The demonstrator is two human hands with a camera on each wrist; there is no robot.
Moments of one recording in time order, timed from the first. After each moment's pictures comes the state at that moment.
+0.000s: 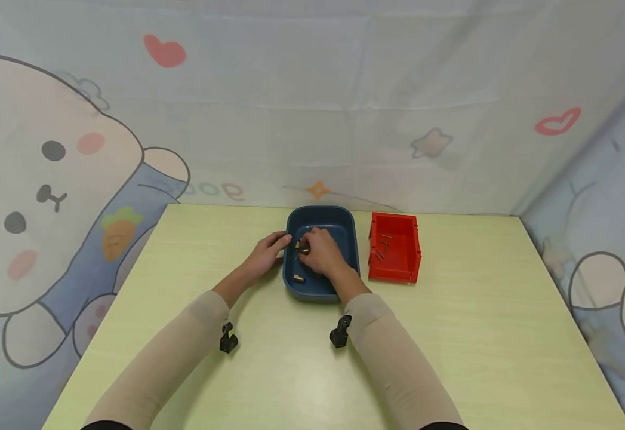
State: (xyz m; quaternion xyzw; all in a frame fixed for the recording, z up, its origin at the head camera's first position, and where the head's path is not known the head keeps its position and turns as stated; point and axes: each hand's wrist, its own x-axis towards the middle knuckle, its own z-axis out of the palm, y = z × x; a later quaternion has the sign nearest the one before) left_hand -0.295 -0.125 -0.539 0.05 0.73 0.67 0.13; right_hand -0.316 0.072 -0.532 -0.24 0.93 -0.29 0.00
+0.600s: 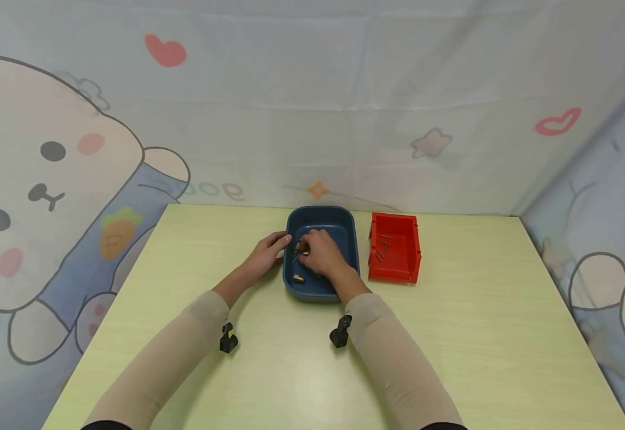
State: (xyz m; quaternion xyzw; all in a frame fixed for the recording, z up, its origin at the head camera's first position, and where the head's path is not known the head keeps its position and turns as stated) left_hand -0.294 -0.126 -0.538 0.05 0.74 0.66 0.14; right_hand -0.317 0.071 -0.531 -0.26 0.93 -0.26 0.01
